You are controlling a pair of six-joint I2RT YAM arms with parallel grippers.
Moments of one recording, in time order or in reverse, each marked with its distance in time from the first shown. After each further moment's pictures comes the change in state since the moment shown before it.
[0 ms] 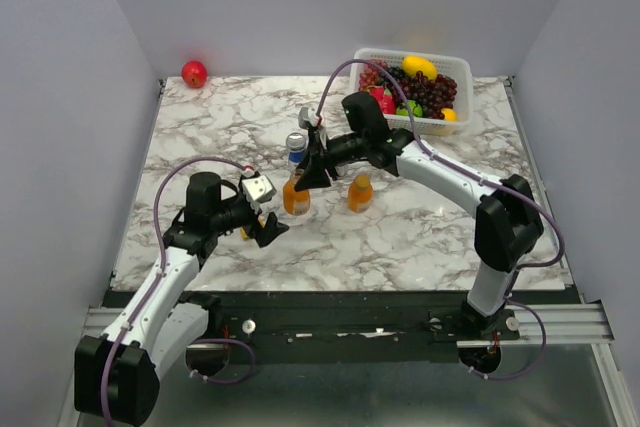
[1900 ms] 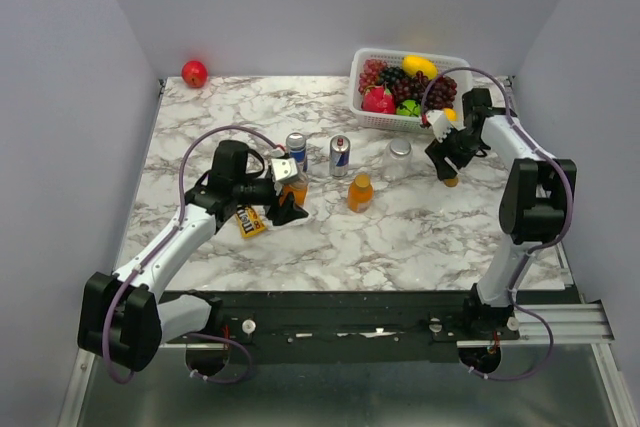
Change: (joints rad) left arm -0.130 0.318 0.270 -0.031 0.149 0.101; right arm -0.711 0.061 -0.004 -0.633 0.657 -0.576
